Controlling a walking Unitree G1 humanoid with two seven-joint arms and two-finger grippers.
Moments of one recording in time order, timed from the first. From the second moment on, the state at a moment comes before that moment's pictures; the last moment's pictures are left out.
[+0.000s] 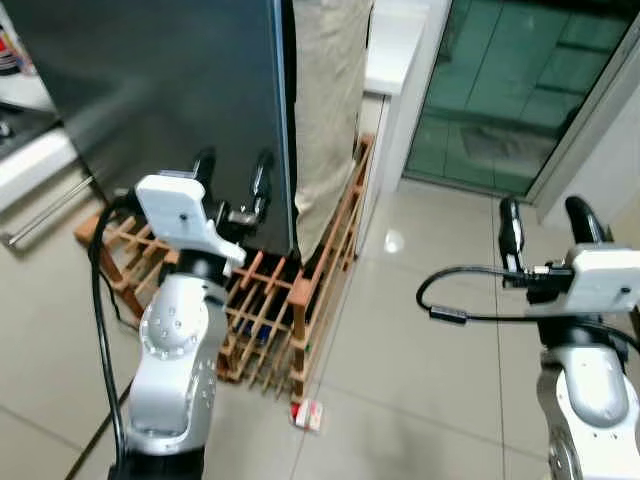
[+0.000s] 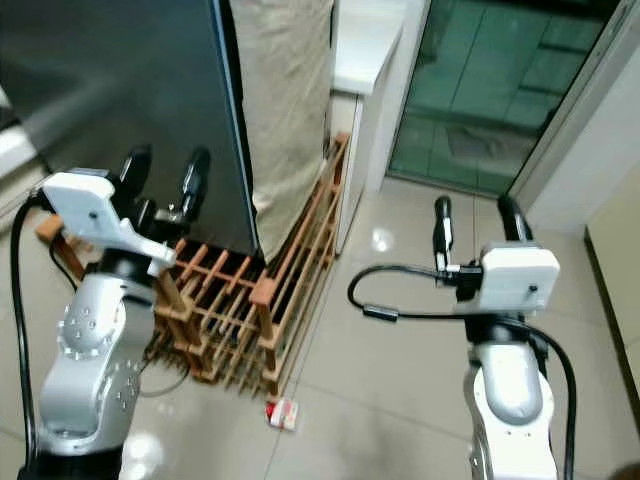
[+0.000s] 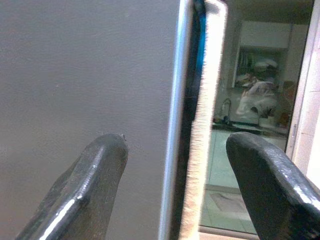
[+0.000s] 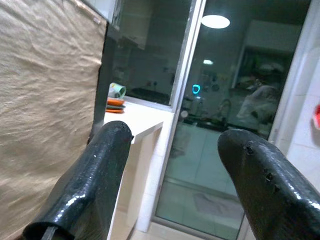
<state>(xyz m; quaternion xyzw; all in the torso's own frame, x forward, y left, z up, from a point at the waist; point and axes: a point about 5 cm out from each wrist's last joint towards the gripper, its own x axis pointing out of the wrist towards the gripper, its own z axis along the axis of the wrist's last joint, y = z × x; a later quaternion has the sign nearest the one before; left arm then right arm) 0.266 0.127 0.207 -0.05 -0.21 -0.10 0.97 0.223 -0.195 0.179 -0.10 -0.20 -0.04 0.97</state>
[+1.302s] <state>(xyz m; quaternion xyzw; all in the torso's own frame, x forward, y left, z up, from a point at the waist) 0.329 0.070 0.209 -0.06 -0.11 -0.18 0.98 0.243 -0.221 0.143 -0.06 -0.09 -0.06 0.99</state>
